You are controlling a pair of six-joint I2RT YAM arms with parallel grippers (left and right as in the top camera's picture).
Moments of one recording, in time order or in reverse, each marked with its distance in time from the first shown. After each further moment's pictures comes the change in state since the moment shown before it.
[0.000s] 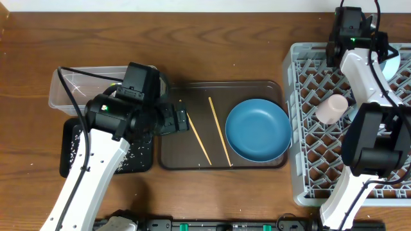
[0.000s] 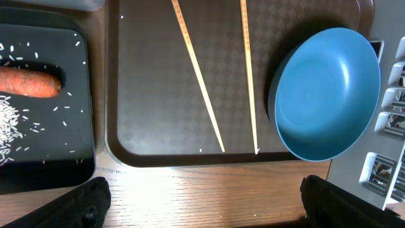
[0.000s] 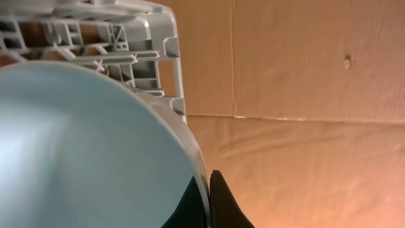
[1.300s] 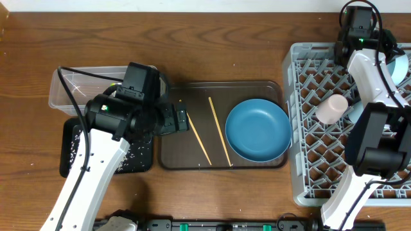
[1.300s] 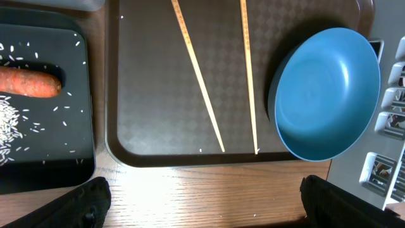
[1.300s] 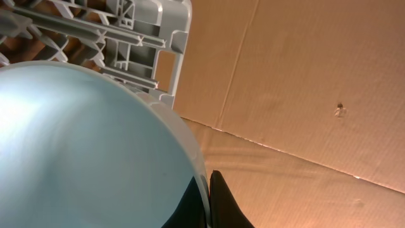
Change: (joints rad) left arm 0.000 0.000 0.000 0.000 0.000 0.000; right arm -0.044 0.000 0.000 0.052 -0.052 -0.340
